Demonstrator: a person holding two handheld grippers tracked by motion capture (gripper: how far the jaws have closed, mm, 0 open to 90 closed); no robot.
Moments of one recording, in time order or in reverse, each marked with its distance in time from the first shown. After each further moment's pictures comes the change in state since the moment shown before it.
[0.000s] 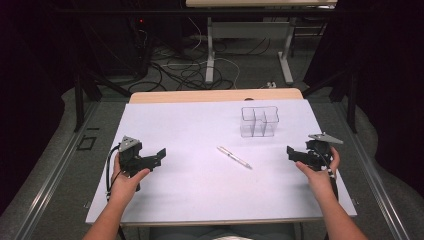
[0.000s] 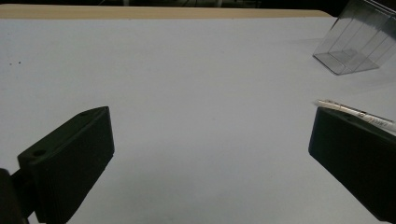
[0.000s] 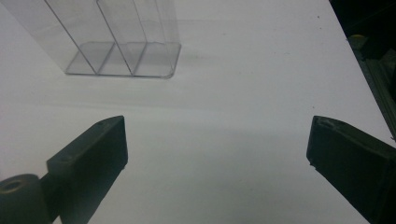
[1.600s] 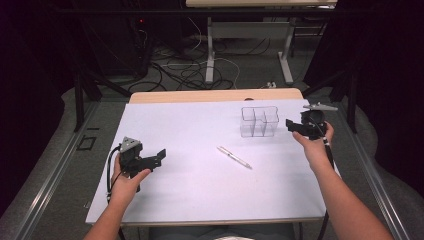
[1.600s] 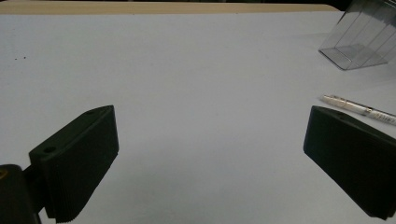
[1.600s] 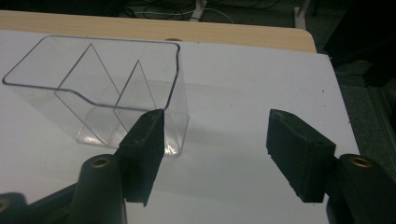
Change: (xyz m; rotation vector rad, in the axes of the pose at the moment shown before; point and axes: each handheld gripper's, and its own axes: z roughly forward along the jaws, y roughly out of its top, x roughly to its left) left arm -0.002 -0.002 0.000 0.014 0.023 0.005; right arm 0.009 0.084 0.021 -0.010 0.011 -0.053
